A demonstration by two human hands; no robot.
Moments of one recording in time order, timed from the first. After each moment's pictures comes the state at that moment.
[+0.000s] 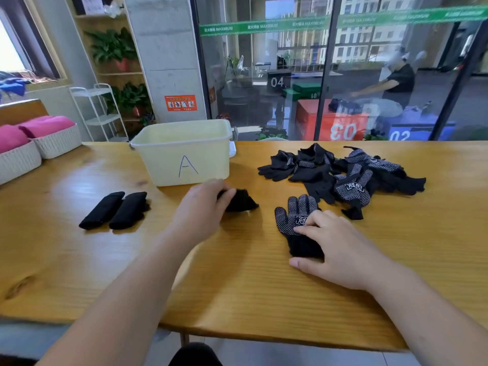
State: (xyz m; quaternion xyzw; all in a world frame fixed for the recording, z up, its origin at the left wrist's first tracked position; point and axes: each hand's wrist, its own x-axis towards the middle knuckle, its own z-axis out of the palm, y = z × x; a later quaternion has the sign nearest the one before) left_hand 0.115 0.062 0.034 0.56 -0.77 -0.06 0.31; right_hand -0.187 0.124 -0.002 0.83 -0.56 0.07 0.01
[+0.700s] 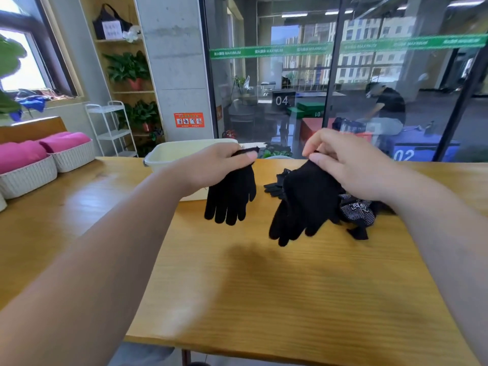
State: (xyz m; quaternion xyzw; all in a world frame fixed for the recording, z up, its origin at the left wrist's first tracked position) left_hand 0.117 0.041 0.162 0.49 -0.77 -0.30 0.28; right_hand -0.179 0.081 0.167 0.81 -0.51 0.29 -0.05
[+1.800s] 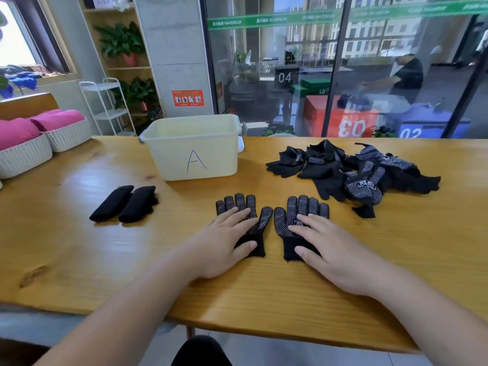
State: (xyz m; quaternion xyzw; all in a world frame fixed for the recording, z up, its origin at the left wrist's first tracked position) left_hand 0.128 0.084 -0.020 0.49 -0.86 -0.09 0.04; right_hand -0.171 0.123 -0.013 0.82 -0.56 0.07 -0.11
